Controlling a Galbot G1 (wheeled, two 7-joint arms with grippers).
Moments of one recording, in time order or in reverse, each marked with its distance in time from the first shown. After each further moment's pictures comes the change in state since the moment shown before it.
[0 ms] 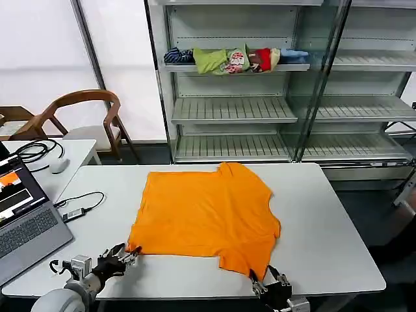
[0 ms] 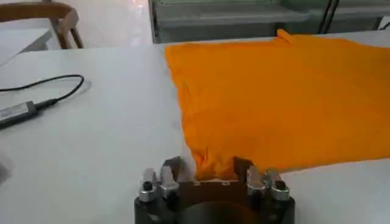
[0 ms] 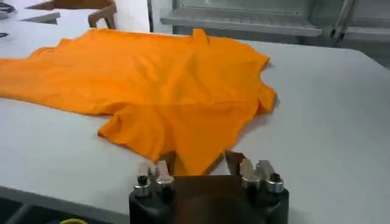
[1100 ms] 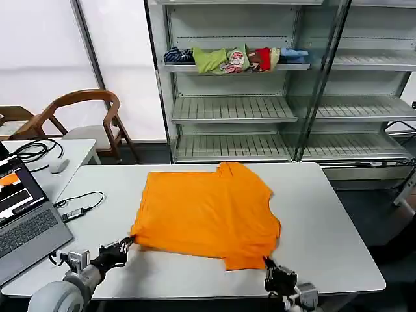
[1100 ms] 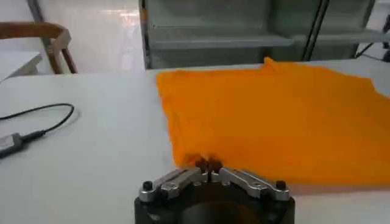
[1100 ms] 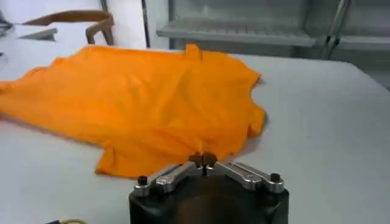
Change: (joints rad) left arm -0.095 0.017 0.008 0.014 -0.068 -0.050 0.033; right arm 0.176 -0.023 0.067 0.004 0.117 -0.025 -0.004
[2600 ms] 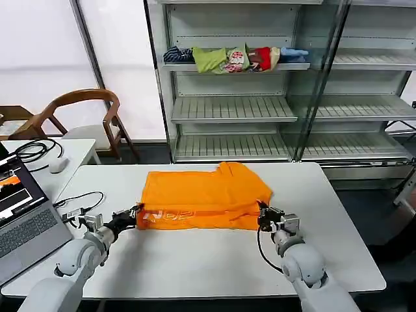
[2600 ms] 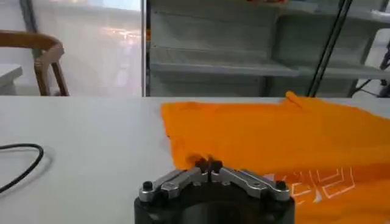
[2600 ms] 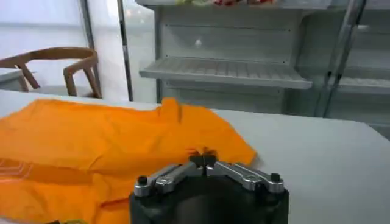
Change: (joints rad) left arm -0.383 -0.008 0.208 0.392 -0.045 -0.114 0.056; right arm 0.452 0.067 -0.117 -0.391 -0.013 0.018 -0.043
